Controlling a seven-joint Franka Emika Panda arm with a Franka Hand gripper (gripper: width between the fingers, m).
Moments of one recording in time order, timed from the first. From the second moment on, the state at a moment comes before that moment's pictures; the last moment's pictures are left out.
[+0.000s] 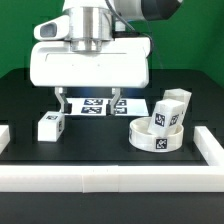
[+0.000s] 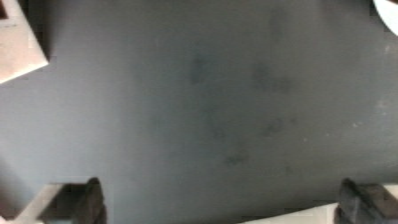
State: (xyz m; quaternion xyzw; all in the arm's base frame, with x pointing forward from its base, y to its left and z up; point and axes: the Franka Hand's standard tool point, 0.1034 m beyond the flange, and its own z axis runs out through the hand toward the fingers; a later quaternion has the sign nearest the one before) arm 0.536 -0.060 0.059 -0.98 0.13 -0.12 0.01
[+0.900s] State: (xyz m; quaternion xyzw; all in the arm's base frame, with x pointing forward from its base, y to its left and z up) arm 0.532 -0.099 0.056 -0.97 0.10 0.21 0.08
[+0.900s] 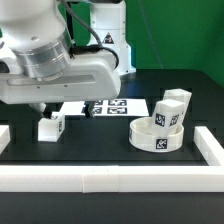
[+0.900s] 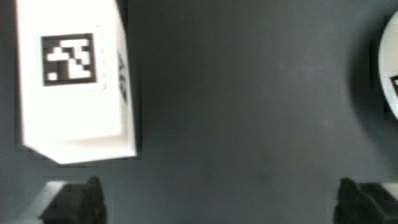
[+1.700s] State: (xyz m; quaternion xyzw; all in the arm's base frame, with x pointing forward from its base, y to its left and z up) arm 0.519 -0.133 0.049 -0.95 0.11 0.29 0.08
